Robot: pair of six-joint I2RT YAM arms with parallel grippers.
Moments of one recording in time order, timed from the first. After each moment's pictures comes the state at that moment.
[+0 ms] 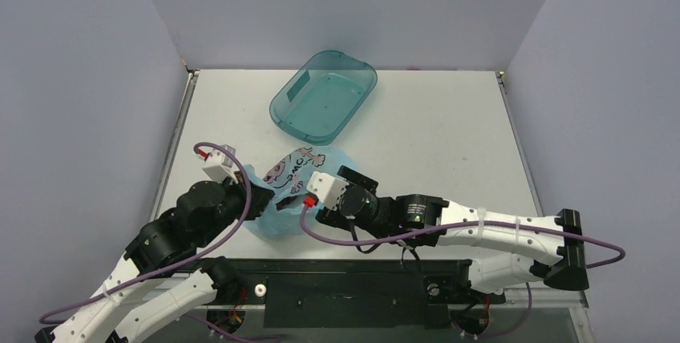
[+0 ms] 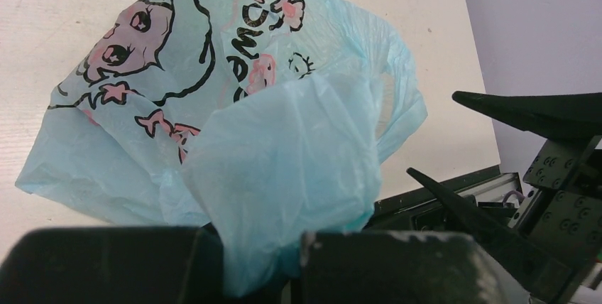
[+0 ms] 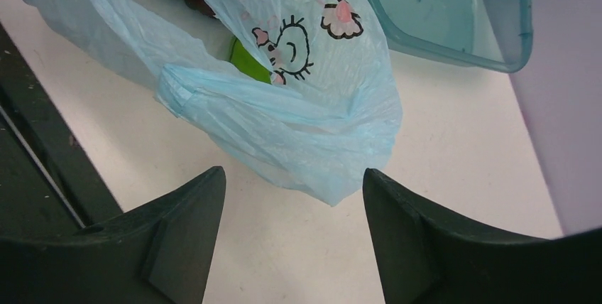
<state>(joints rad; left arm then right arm) -0.82 0.53 0.88 -0.81 -0.30 -0.78 1.32 1.24 1.14 -0.55 0.48 -0.19</state>
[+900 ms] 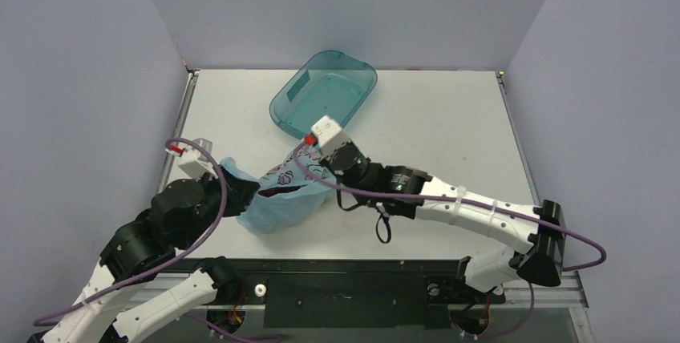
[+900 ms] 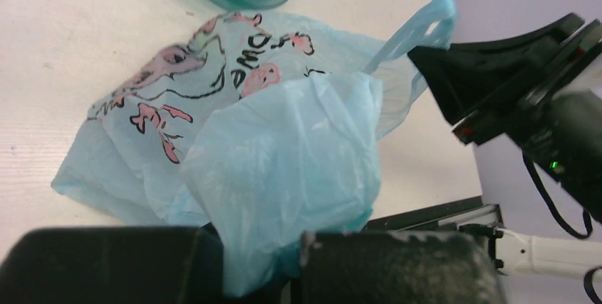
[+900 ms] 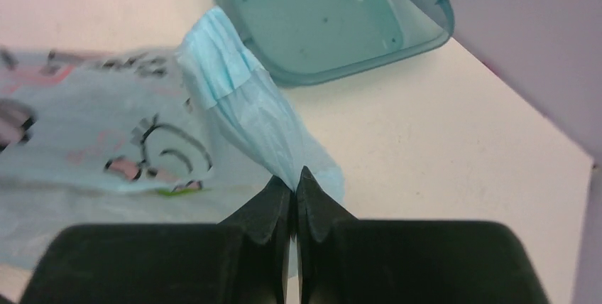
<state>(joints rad) -0.82 0.55 1.02 -0.91 -0.36 -0.80 1.20 1.42 1.26 -0.38 0.65 -0.13</state>
